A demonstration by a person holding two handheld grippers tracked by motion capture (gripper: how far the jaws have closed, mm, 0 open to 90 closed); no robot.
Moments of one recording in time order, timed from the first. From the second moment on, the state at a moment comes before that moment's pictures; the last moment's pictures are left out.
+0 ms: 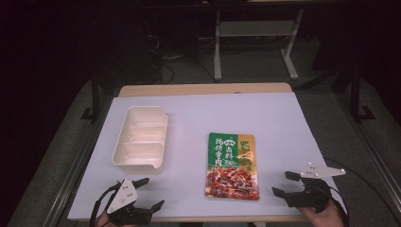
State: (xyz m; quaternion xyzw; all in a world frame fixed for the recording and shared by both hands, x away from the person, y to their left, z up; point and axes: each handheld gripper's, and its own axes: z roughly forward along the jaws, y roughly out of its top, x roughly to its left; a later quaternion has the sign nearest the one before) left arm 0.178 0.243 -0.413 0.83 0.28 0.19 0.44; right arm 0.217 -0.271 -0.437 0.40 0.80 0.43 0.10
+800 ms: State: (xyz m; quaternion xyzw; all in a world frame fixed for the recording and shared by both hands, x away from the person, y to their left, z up) left arm 0.220 0.147 -0.414 0.85 0.24 0.13 0.44; right arm 0.263 -0.272 -0.415 0.38 0.82 0.42 0.09
